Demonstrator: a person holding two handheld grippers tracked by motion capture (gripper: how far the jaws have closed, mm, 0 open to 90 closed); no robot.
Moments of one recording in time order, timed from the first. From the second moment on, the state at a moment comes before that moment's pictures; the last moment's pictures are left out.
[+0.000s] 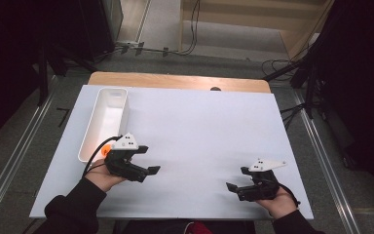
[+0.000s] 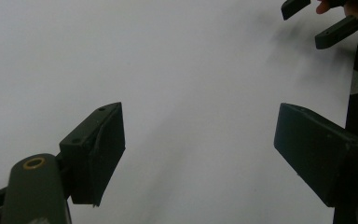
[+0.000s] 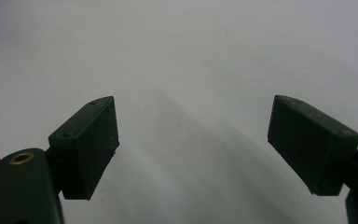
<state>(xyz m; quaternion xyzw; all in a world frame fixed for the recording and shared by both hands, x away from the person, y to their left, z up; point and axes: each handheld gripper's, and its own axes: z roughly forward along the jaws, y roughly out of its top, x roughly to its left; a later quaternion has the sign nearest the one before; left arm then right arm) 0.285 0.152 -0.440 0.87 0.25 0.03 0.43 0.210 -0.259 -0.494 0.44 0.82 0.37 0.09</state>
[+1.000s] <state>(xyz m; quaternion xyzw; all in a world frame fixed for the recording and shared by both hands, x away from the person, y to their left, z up) 0.269 0.163 -0.460 0.88 0.23 0.02 0.42 0.210 -0.258 -0.495 0.43 0.82 0.36 0.09</state>
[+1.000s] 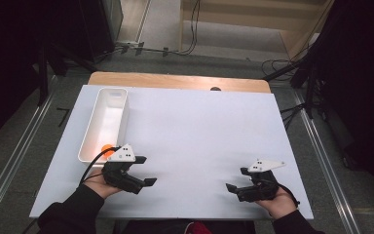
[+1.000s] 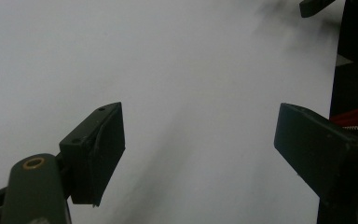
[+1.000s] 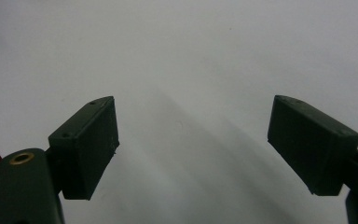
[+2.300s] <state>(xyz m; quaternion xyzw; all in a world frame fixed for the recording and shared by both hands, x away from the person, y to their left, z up) 0.259 0.184 -0.469 0.88 0.22 0.01 0.41 0.209 -0.257 -0.495 0.43 0.82 0.36 0.09</state>
